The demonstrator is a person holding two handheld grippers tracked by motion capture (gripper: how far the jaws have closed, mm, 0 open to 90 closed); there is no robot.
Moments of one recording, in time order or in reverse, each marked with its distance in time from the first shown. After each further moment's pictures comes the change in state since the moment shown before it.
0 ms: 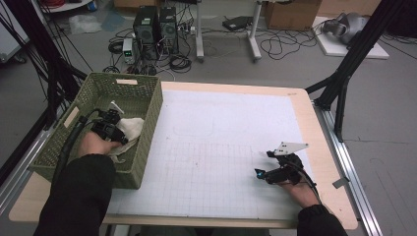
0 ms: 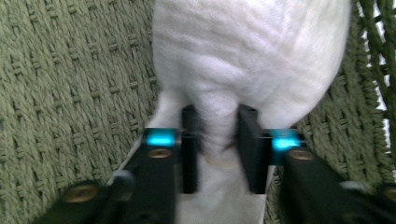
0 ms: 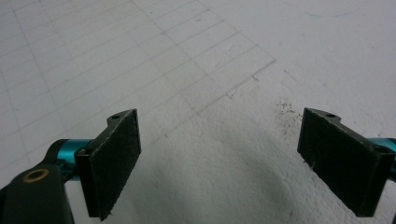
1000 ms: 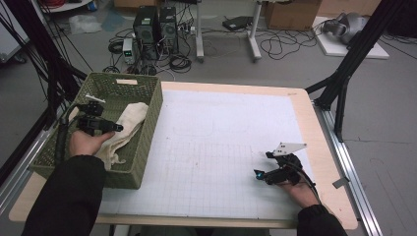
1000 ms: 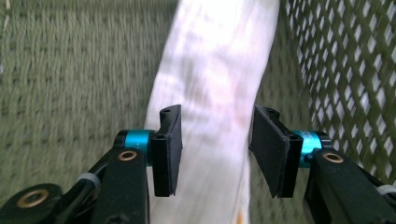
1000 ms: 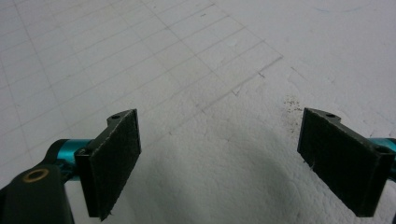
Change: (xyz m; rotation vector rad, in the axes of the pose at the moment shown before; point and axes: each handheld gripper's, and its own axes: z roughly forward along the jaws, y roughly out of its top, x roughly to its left) left arm 0.019 -0.011 -0.037 -0.240 -0.055 -0.104; right arm 0.001 0.000 0.003 0.016 0.012 -0.006
